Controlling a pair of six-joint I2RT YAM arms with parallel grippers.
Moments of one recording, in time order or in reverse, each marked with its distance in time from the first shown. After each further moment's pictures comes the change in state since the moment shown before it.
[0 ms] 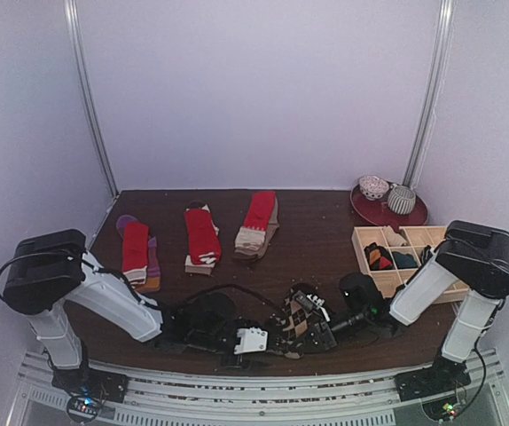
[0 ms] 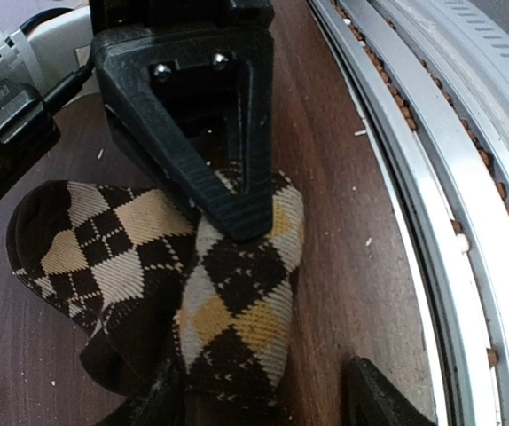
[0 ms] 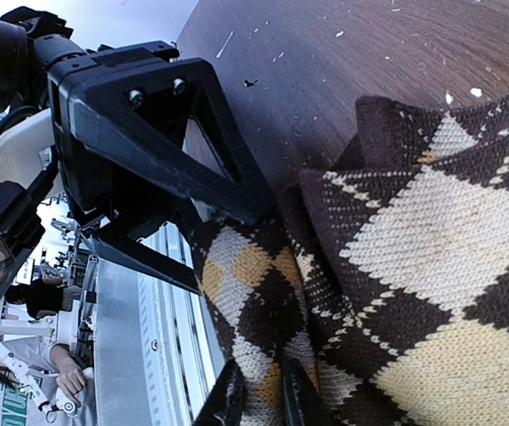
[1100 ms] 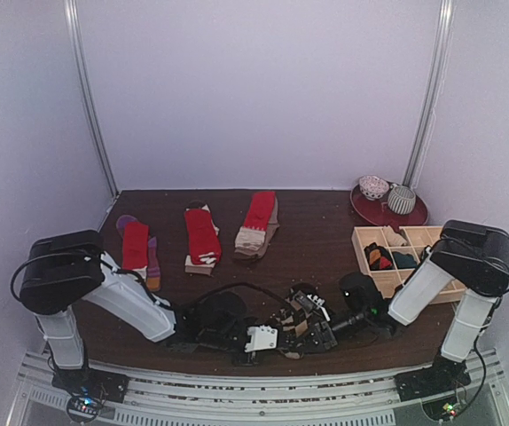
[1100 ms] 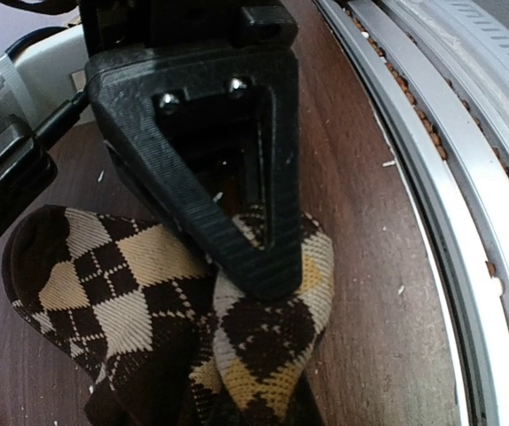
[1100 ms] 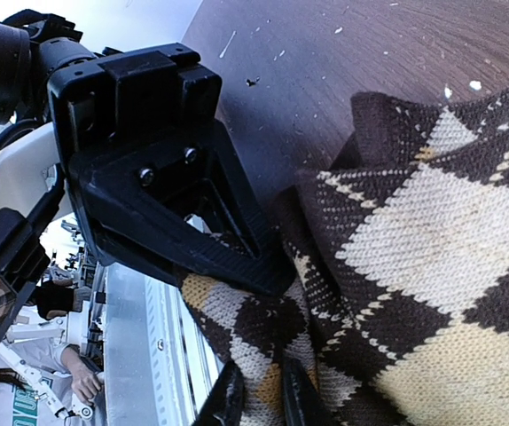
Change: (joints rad) left arm -0.002 0.098 0.071 0.063 0.009 -0.012; right arm -0.010 0.031 -0.001 0.045 -0.031 0.031
